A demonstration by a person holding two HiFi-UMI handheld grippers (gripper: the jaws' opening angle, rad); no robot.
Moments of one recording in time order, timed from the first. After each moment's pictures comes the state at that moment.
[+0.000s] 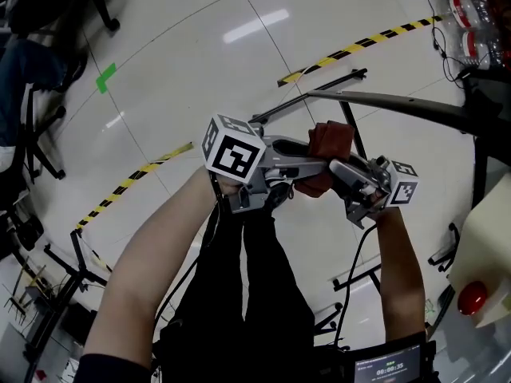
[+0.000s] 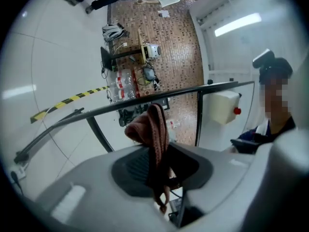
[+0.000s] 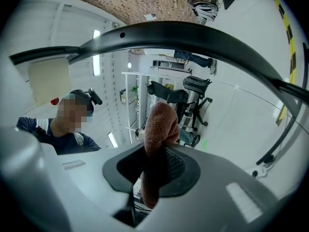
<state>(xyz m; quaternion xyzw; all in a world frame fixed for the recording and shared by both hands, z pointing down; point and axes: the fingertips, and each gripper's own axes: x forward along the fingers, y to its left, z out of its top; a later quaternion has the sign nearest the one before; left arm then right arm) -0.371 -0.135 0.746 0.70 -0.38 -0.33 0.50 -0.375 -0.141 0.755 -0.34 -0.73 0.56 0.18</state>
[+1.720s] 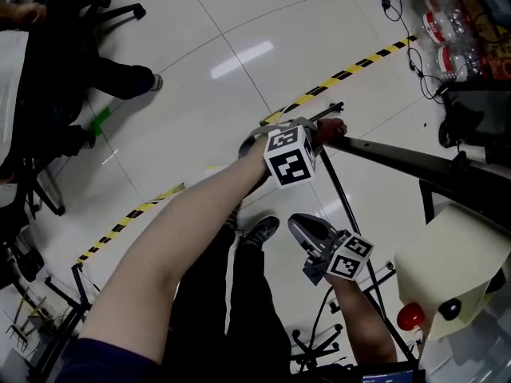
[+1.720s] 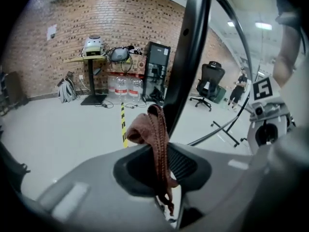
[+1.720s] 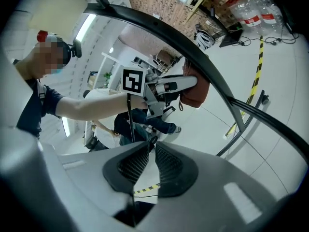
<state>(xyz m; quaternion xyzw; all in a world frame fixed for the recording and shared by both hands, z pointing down) -0.425 -0.249 0.831 0.77 -0.51 0.25 0.29 -0.324 -0.107 0.789 -0.14 -0.84 0.44 0.30</state>
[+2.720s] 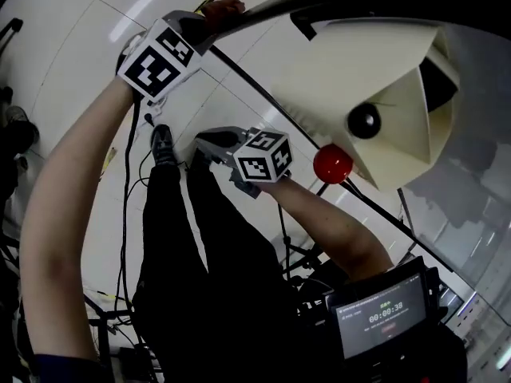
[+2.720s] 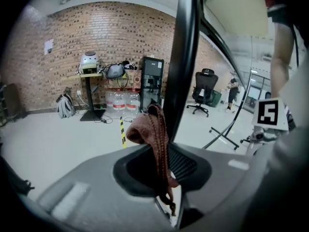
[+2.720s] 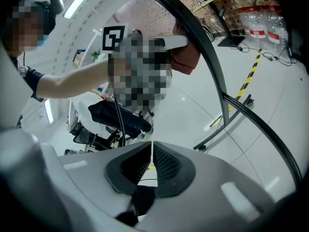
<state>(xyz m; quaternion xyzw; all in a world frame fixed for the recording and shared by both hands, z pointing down) -0.465 -0.247 0.739 0.78 -0.53 0.23 0.23 -0.341 -0.061 0.790 -0.12 -0.83 0.37 0.40</state>
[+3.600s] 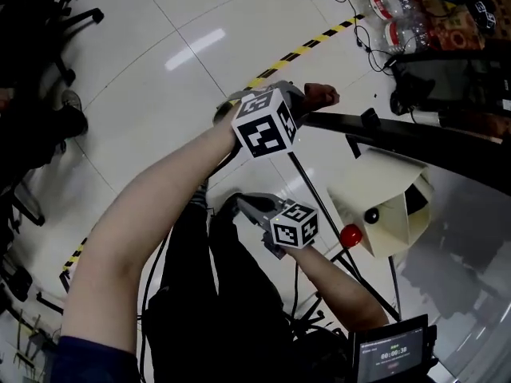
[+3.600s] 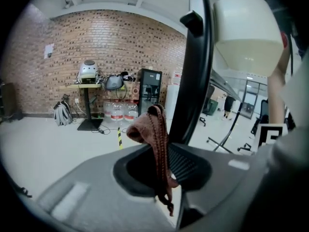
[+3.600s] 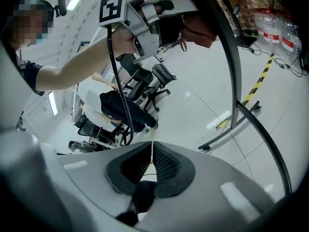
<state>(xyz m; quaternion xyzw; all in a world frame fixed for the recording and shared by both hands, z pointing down) -0.434 -0.287 0.671 0.81 -0.51 0.19 0.21 -0.329 -0.055 0.764 -0.14 -0.81 0.35 0.44</state>
